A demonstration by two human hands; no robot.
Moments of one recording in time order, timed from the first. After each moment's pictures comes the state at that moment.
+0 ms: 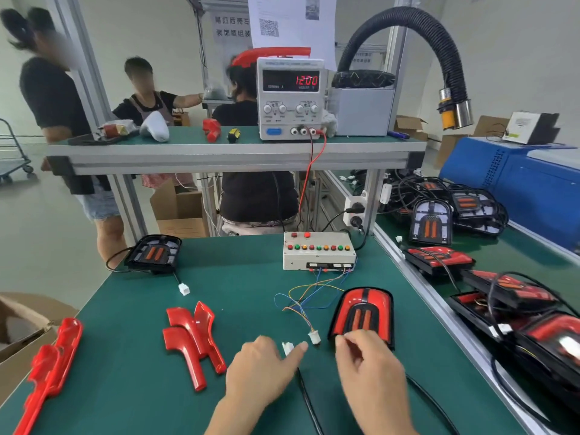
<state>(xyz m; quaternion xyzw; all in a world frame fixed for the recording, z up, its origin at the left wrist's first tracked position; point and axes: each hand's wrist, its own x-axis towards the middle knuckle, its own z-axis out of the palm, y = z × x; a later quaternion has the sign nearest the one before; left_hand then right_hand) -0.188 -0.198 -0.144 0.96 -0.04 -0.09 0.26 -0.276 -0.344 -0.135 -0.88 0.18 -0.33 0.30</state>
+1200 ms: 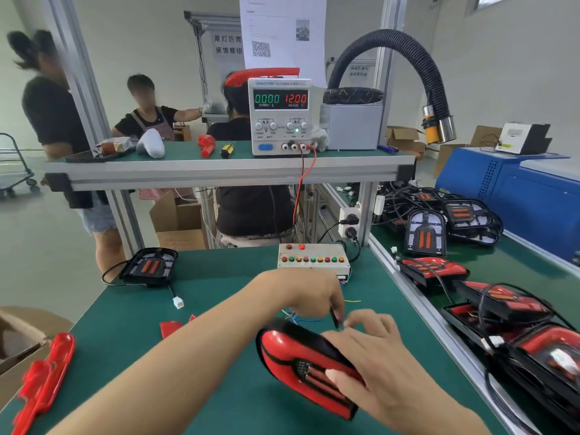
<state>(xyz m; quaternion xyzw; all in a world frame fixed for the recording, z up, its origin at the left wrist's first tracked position) -0.128 -0.283 0.007 0.84 -0.52 -0.17 0.02 -0.288 -0.403 -0.068 -0.96 -0.18 -0.18 0.07</state>
